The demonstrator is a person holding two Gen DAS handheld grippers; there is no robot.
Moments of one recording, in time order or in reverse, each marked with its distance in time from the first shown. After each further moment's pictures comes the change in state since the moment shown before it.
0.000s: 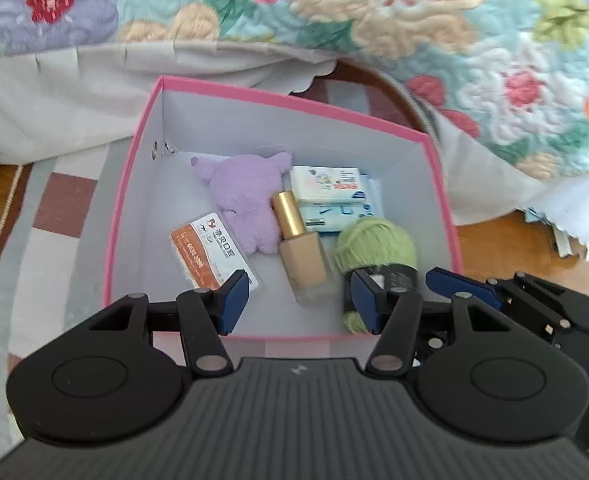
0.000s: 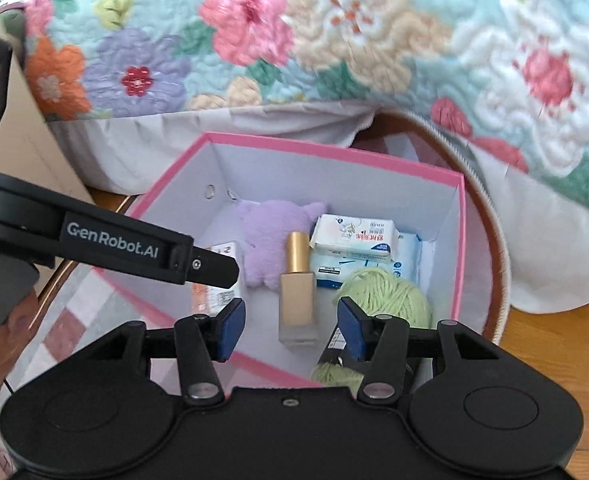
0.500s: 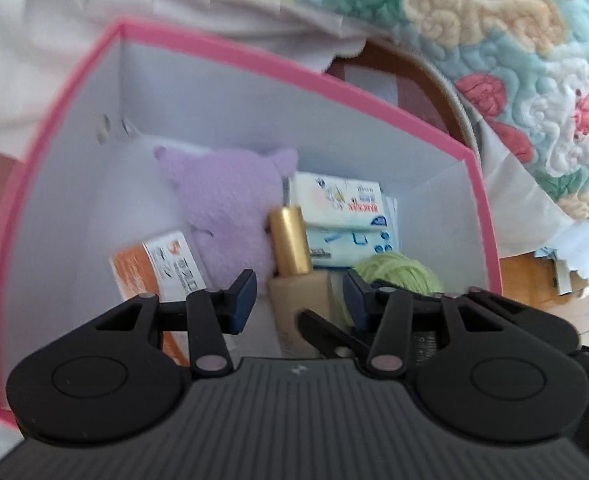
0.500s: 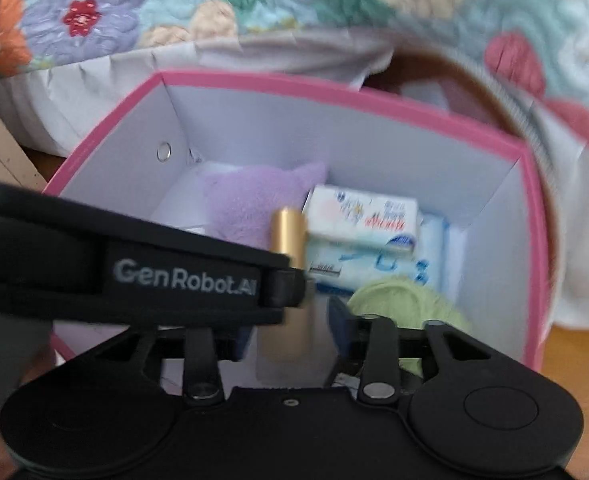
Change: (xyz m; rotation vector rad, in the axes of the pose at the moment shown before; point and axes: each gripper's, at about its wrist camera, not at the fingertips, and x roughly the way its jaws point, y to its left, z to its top) left arm 0.095 0.015 0.017 -0.109 -0.010 -0.059; right arm 0.104 -0.010 0.009 -0.023 0.103 -0.053
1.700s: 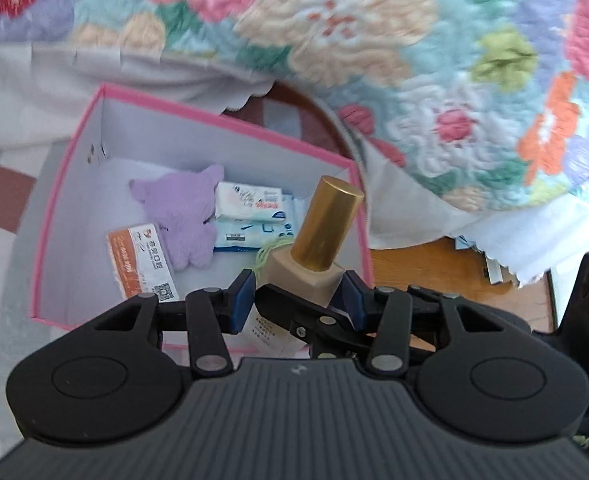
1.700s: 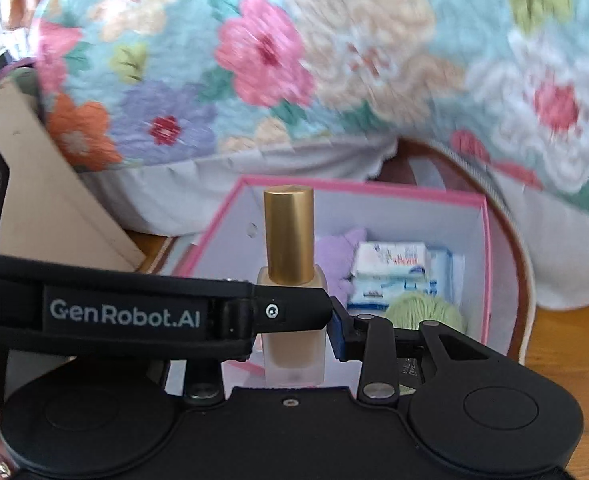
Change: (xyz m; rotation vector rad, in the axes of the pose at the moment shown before) left arm -0.092 -0.035 -0.006 -0.001 -0.012 -0.145; right arm -0.097 -0.004 0.008 0.182 -0.105 0.160
